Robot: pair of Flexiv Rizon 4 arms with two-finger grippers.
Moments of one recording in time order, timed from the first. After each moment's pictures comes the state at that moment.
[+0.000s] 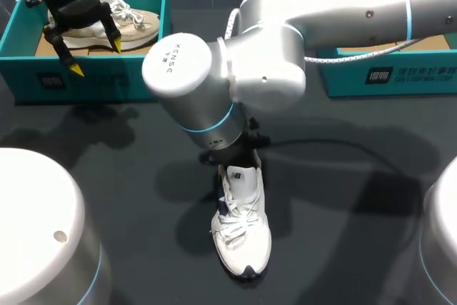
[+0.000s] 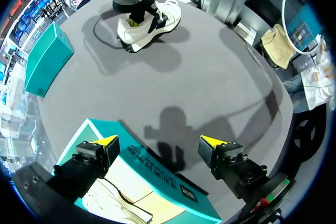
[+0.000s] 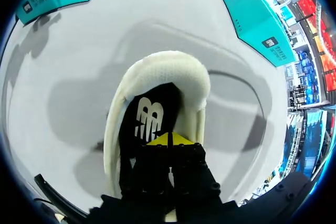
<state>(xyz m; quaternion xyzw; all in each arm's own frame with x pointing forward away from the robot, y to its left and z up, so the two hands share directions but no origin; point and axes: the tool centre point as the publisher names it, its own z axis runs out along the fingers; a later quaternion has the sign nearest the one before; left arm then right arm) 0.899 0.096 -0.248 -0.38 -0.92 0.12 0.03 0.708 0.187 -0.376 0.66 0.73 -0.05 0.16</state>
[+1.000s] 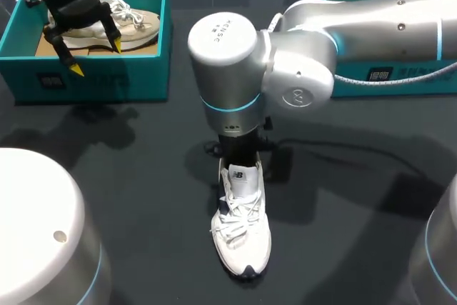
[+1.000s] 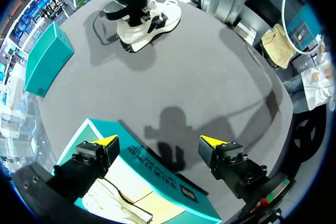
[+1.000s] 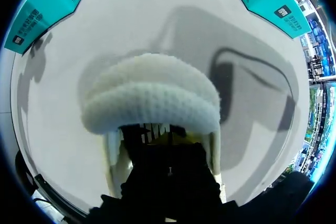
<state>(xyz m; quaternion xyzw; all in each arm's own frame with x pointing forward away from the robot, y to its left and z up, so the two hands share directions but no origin) 0.899 0.096 -0.248 -0.38 -0.92 0.12 0.03 0.707 0.195 -0.398 0.74 0.68 -0.03 0.05</state>
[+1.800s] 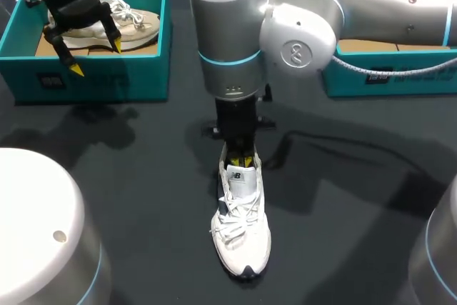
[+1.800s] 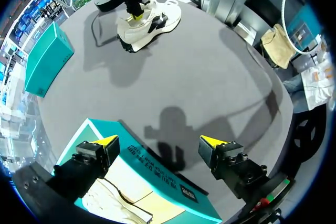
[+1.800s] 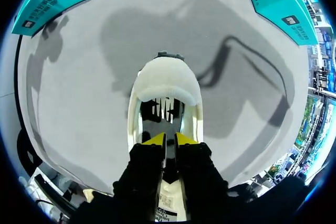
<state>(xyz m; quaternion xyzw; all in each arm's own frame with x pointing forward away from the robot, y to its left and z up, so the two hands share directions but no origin) 0.899 0.096 -0.248 -0.38 -0.92 0.12 0.03 0.696 0.204 -0.344 0.70 0.71 -0.08 -0.03</state>
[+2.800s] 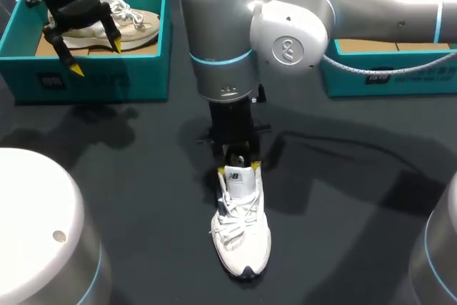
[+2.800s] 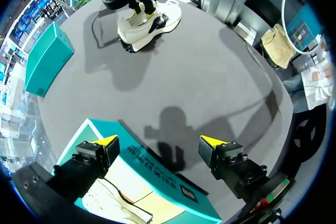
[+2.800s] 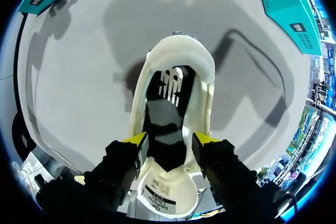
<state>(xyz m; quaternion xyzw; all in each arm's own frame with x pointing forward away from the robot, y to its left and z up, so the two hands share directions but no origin) 0.899 0.096 -0.248 -0.38 -0.92 0.12 0.03 0.674 0.208 -0.338 0.66 0.74 -0.11 -0.05</state>
